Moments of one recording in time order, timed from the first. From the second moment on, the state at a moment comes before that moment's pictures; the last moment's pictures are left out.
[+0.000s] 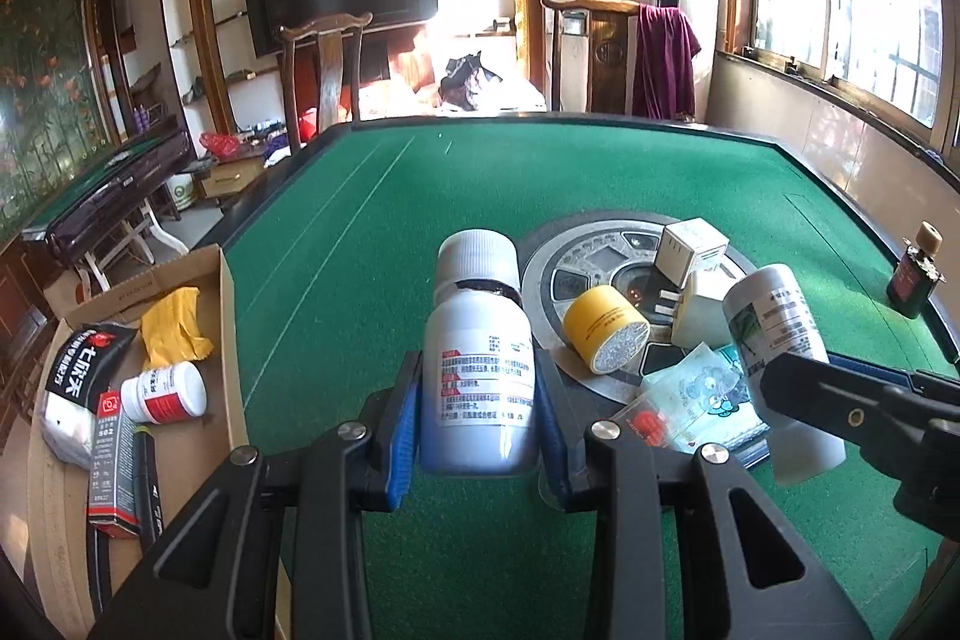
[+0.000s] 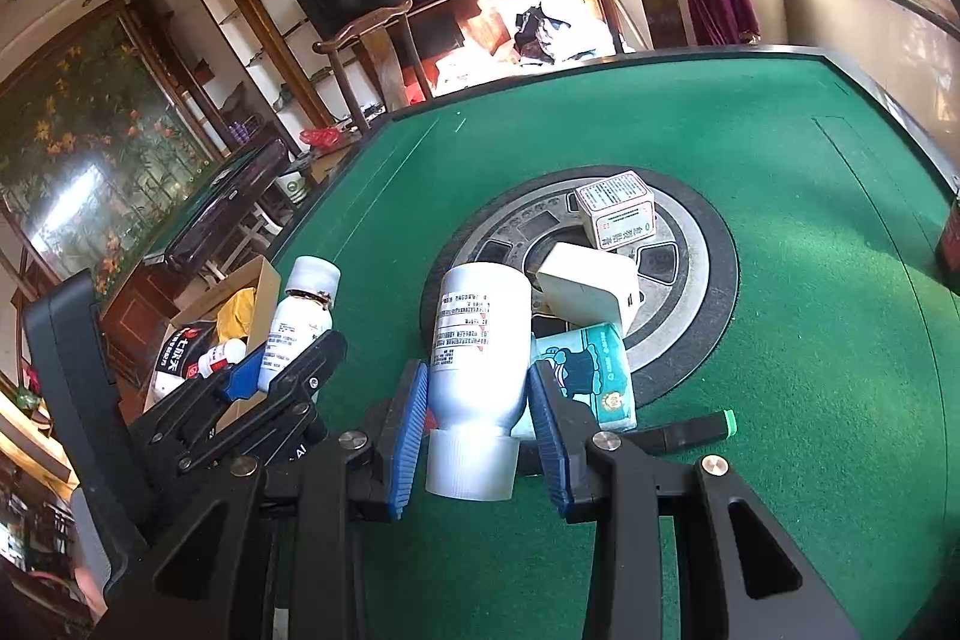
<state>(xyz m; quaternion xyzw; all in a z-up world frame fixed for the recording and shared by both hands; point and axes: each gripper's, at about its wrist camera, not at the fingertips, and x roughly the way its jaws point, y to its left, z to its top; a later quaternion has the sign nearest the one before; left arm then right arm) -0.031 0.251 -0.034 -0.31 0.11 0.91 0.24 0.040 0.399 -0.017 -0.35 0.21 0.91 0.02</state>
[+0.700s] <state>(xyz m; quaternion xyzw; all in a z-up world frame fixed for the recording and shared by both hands) -0.007 0.234 -0.014 -0.24 0.09 0.94 0.22 0.048 0.380 -0.008 -0.33 0.18 0.92 0.02</state>
